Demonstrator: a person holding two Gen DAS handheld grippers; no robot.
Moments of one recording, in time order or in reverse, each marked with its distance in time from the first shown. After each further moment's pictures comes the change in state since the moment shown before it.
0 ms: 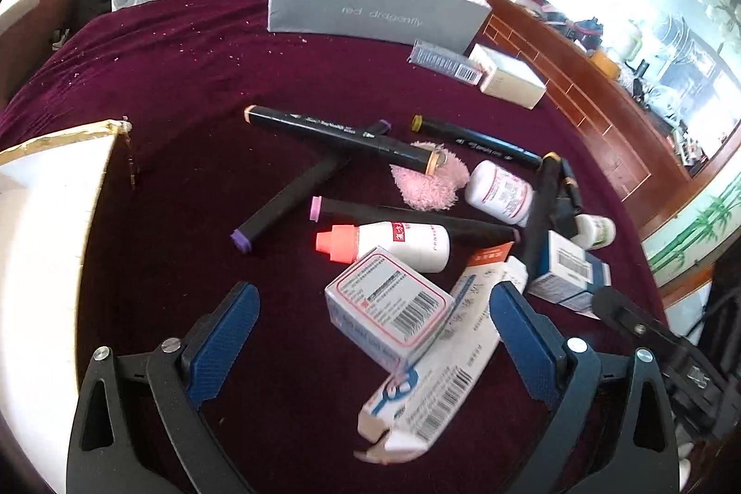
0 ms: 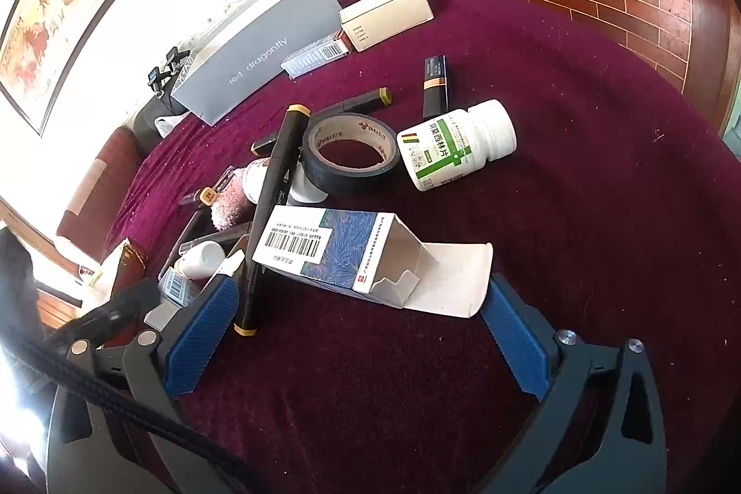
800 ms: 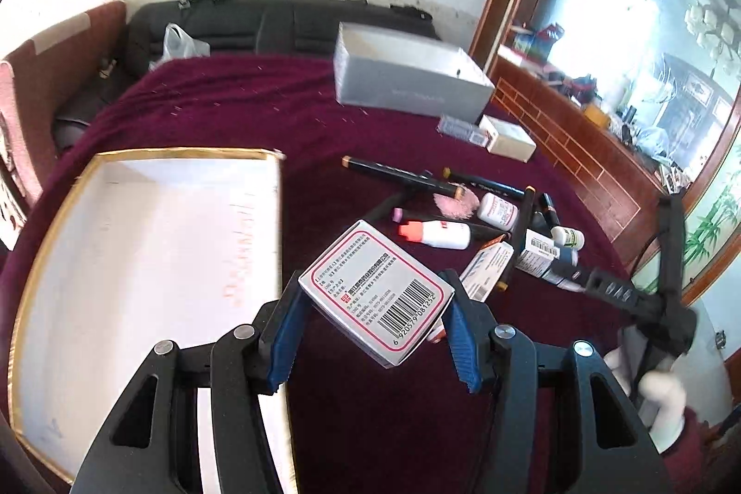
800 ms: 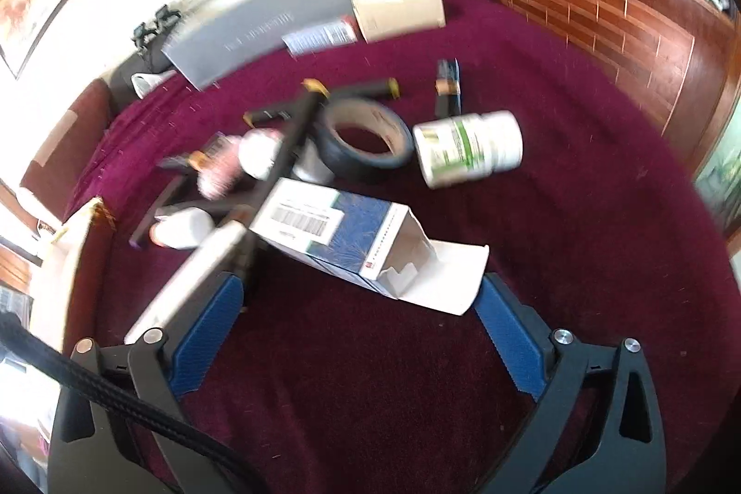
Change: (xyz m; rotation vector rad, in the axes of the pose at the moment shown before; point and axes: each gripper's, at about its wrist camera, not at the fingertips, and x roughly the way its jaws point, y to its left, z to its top) left arm -0.137 0.050 -0.055 -0.033 -0.217 0.048; right arm -0.009 0.034 0.000 -0.144 0.030 -0.142
